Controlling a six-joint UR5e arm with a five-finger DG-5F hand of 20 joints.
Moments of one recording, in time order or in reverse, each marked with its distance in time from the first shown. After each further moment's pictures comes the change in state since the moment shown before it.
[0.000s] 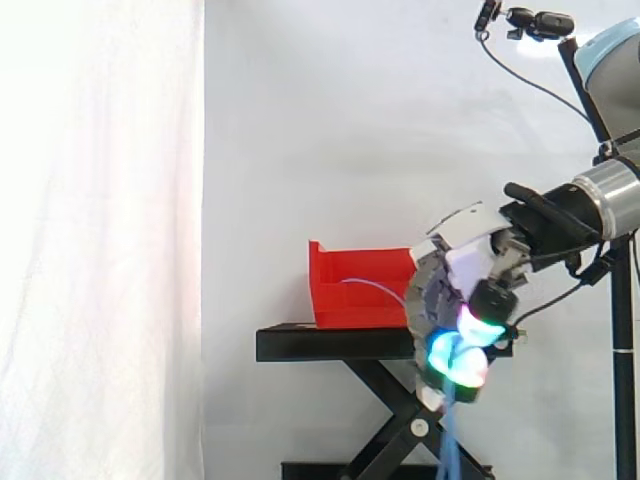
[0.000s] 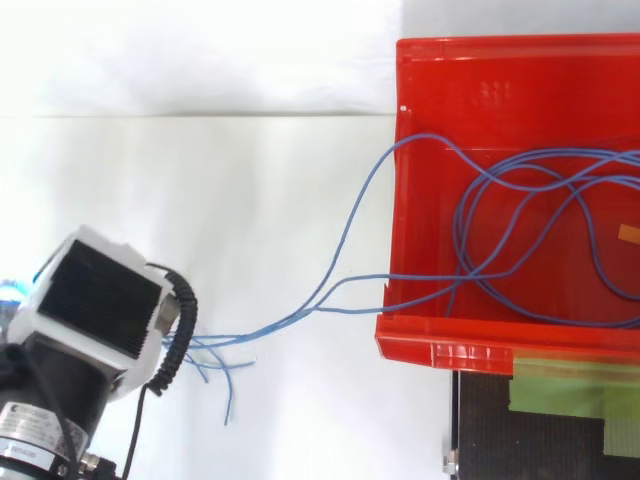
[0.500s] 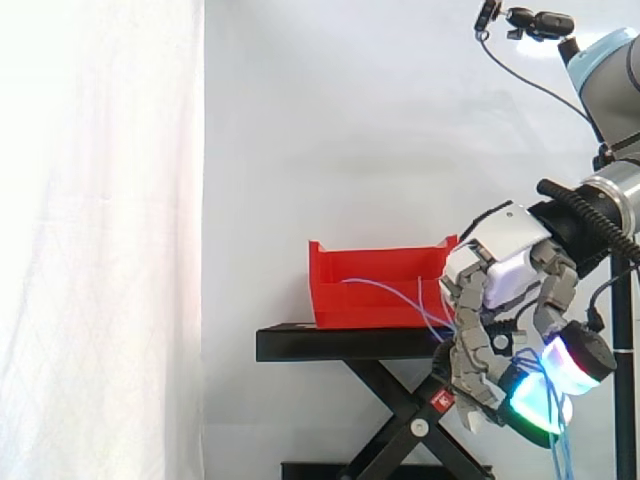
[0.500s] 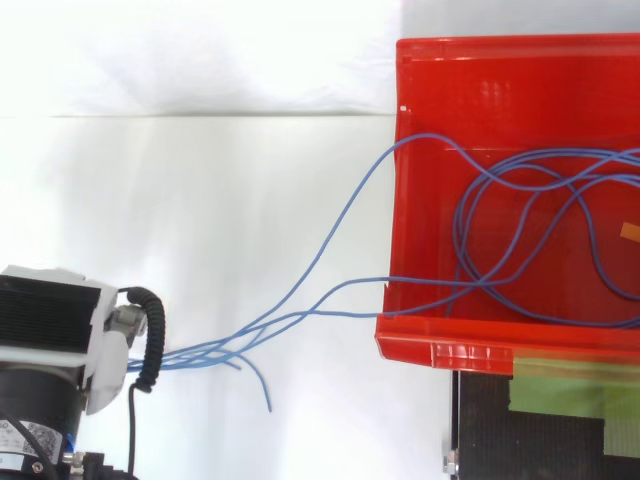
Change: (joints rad) arm -0.034 0.000 -0.002 -0.048 -0.293 -0.396
